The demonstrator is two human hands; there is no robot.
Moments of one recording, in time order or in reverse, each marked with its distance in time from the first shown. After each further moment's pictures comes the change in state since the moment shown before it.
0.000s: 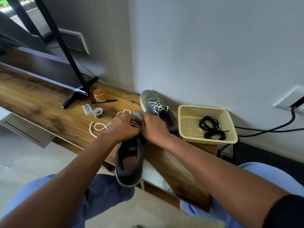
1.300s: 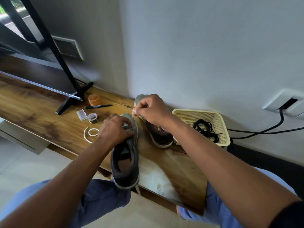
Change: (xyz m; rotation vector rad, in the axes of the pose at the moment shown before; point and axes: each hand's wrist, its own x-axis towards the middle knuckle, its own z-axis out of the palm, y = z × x) left_hand 0.014 -0.013 0.005 0.256 0.123 0.012; right_hand 0.014 -0.020 -0.085 0.450 0.025 0.034
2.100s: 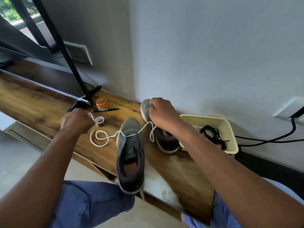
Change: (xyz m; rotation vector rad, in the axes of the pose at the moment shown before) left_hand 0.027 -0.108 -0.072 0.080 0.160 -0.483; right_hand 0.001 -0.021 -0.013 -0.348 -0.009 0.045
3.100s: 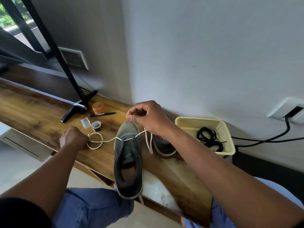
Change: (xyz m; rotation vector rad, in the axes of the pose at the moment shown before) left_hand 0.015 -0.028 0.058 0.003 -0.050 -0.255; right_hand -0.003 -0.007 0.015 0.445 -0.010 -0.171
